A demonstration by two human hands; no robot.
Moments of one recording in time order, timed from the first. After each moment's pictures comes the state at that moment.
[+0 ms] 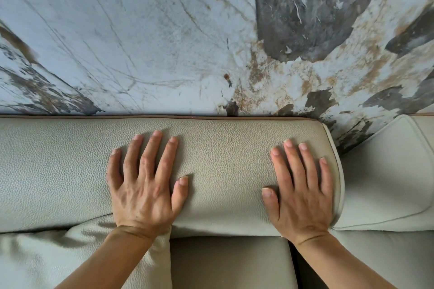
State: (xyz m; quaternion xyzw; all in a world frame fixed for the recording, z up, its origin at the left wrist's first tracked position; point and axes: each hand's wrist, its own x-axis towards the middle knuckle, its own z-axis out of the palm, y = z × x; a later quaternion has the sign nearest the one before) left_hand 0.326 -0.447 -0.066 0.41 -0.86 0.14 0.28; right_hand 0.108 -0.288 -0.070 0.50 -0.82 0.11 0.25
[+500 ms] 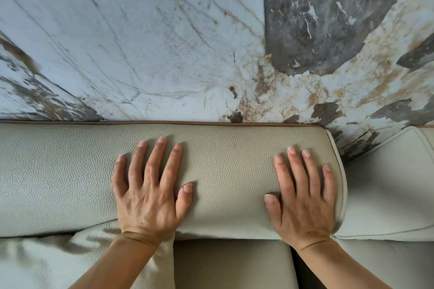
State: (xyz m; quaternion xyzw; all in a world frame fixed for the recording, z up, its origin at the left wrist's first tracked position) left_hand 0.322 -0.450 -0.067 0.41 -0.86 0.14 0.27; right_hand 0.103 -0.293 -0.071 0.51 -0.82 0.10 0.25
